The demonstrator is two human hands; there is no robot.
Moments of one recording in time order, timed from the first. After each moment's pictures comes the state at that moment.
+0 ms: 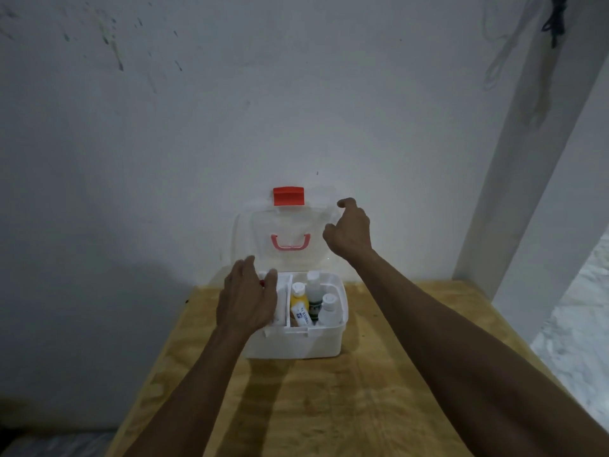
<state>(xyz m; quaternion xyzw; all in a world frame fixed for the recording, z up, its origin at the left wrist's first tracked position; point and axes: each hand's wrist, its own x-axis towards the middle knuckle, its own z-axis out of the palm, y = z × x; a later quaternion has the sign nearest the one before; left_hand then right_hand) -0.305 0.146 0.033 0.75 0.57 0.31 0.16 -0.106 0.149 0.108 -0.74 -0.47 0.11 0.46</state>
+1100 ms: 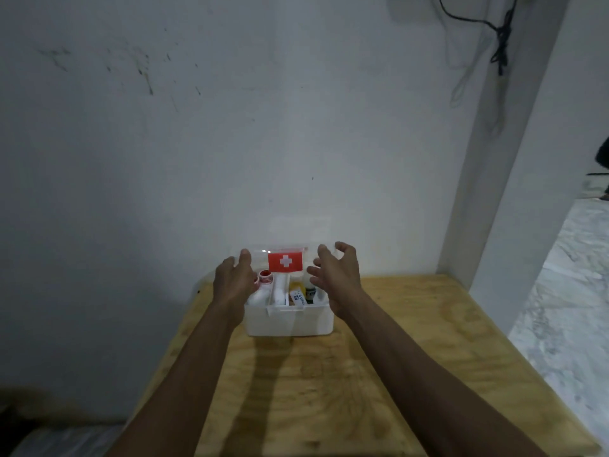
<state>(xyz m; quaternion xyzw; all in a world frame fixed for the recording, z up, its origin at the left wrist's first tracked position) -0.322 0.110 0.070 0.47 0.57 0.47 0.48 -0.163 0.047 0.078 -0.58 -0.27 0.41 0.65</state>
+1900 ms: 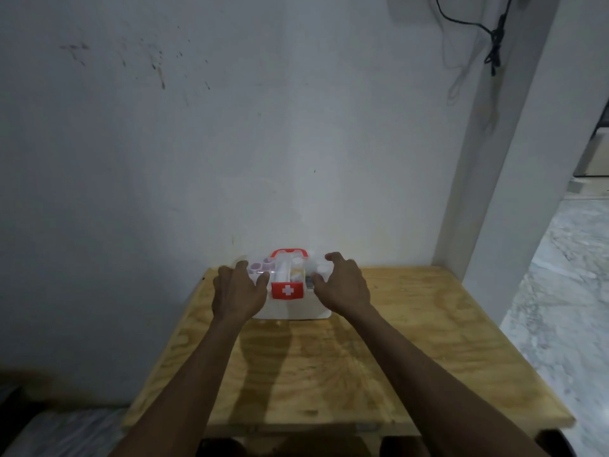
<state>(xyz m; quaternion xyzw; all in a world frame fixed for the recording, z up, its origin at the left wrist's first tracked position) -0.338 0.068 0.043 0.68 0.64 0.31 0.18 -0.162 0.014 0.044 -0.78 -0.50 0.11 0.37</state>
